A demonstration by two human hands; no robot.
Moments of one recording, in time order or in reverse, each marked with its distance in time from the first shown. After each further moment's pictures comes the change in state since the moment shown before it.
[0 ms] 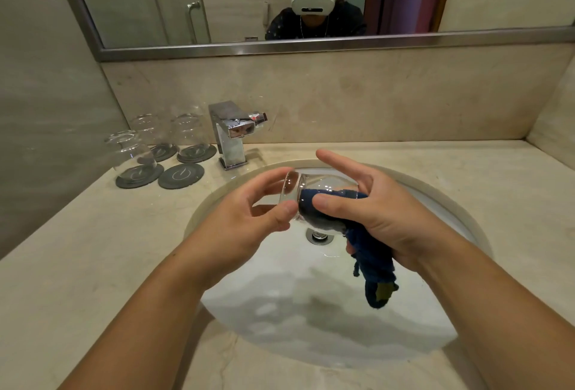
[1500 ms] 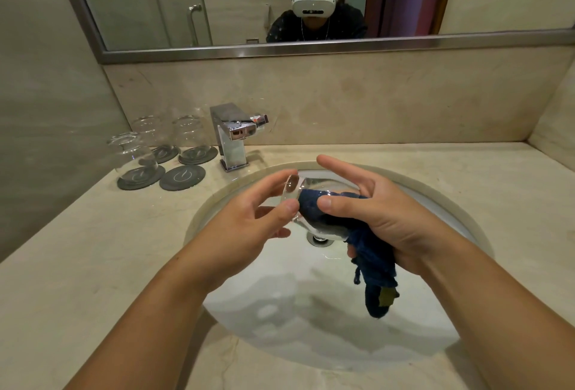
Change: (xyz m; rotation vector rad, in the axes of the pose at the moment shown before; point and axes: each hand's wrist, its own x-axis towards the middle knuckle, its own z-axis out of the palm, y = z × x) left_hand -0.002 0.003 0.004 0.001 -0.018 0.005; right_hand 0.005 0.006 -0.003 0.092 -0.041 0.045
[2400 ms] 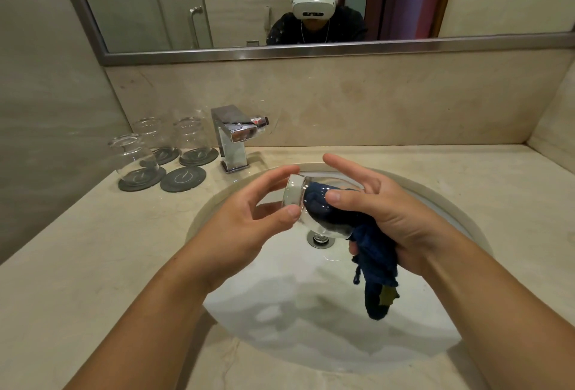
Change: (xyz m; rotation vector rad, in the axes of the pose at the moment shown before) left_hand 0.000 0.002 -0.003 -0.069 -0.012 0.016; right_hand 0.002 -0.001 -0.003 0.074 0.002 -0.009
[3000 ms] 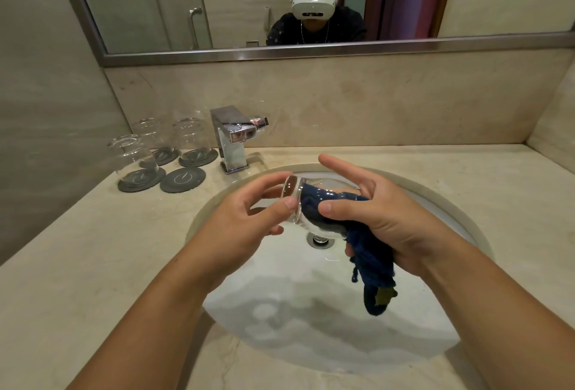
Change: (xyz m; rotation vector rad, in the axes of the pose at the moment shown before) left_hand 0.000 0.003 0.002 0.043 0.108 -0.037; right_hand -0.002 0.001 0.002 -0.099 0.011 -0.012
